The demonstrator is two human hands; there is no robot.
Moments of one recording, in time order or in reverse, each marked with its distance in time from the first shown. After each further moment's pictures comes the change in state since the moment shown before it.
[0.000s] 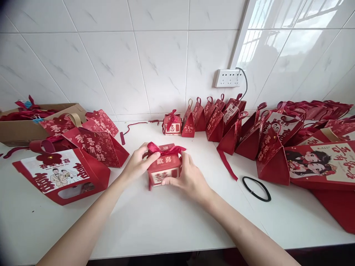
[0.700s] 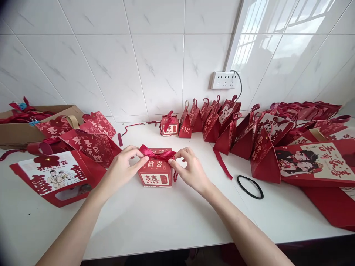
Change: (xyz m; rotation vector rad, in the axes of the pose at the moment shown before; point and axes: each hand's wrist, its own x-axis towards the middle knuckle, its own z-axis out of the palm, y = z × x) left_hand -0.020 0.016 -0.021 0.486 0.084 0.055; right_hand 0.010 -0.007 -0.021 0.049 0.104 -0.047
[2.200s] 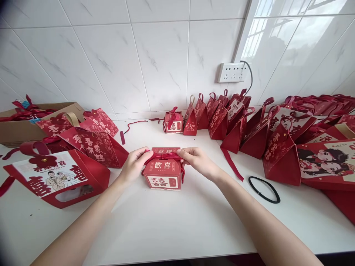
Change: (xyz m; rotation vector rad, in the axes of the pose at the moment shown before) left_hand 0.017 -0.018 0.032 -0.675 -0.057 -0.226; right_hand 0.030 0.020 -0.005 0.656 -0.438 0.273
